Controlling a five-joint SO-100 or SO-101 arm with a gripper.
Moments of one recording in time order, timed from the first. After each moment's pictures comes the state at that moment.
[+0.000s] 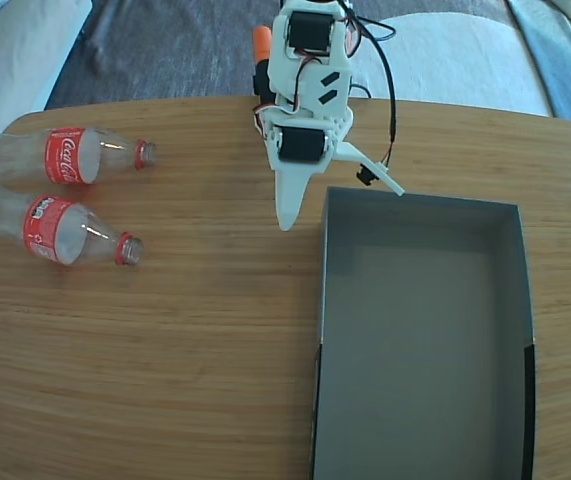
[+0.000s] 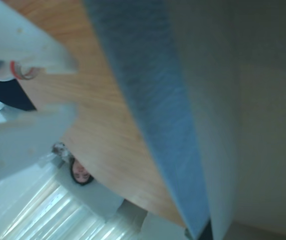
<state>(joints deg) 4.6 185.2 162.9 64.4 -16.8</state>
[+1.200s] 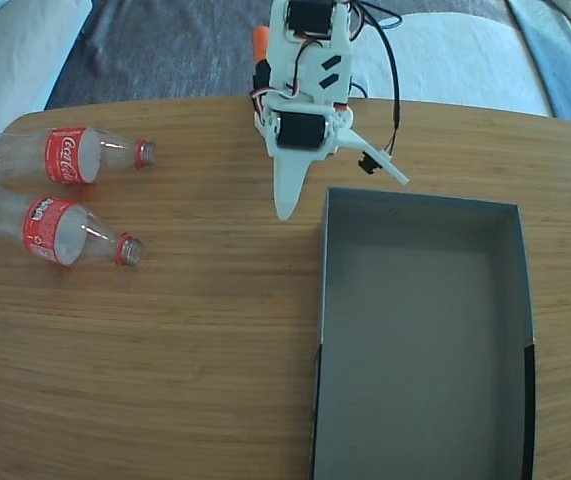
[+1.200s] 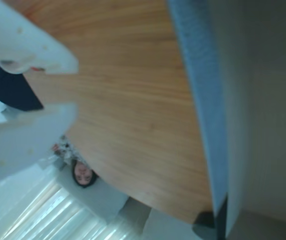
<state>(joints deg) 5.1 173.3 150.4 66.4 -16.8</state>
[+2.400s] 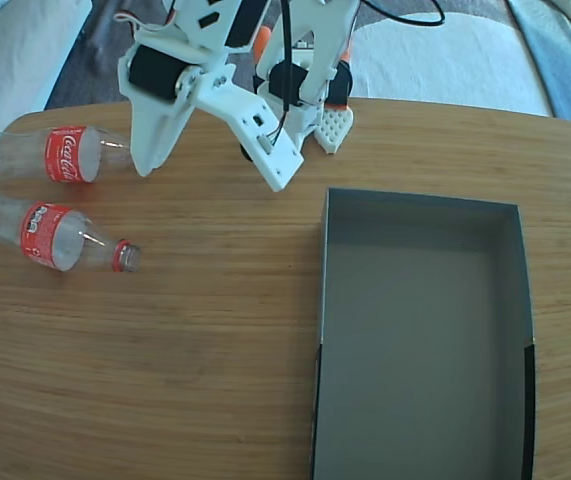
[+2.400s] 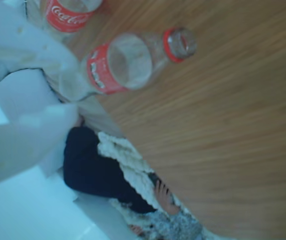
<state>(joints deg) 33.3 122.5 93.0 80.9 -16.8</state>
